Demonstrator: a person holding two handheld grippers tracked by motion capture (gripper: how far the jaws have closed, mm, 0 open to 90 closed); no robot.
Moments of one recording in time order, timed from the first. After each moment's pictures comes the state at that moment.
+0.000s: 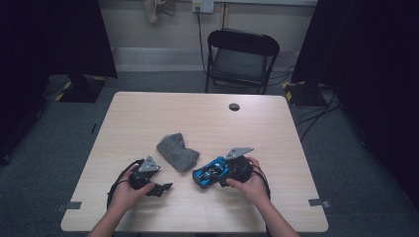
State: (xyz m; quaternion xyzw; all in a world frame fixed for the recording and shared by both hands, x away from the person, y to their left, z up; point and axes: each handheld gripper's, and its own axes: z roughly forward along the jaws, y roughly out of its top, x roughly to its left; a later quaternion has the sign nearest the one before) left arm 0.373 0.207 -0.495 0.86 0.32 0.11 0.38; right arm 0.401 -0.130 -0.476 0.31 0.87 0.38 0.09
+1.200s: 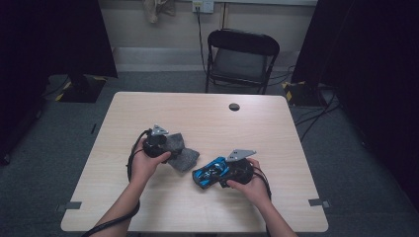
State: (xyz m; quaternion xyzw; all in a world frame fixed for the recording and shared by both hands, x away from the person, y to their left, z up) left arm 0.445 0.178 -0.451 0.79 0.44 0.16 0.40; right arm 0.397 -0.134 -0.482 0.30 0.86 0.40 0.11
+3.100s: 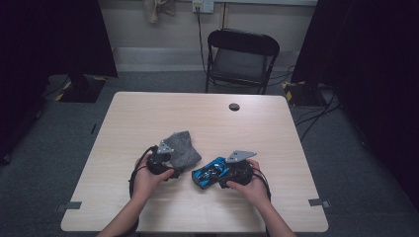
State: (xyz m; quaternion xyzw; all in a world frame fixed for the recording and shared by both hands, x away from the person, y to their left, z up) left arm 0.408 0.169 -0.483 0.83 0.41 0.13 0.36; right arm 0.395 -0.133 -0.484 0.31 0.85 0.41 0.11
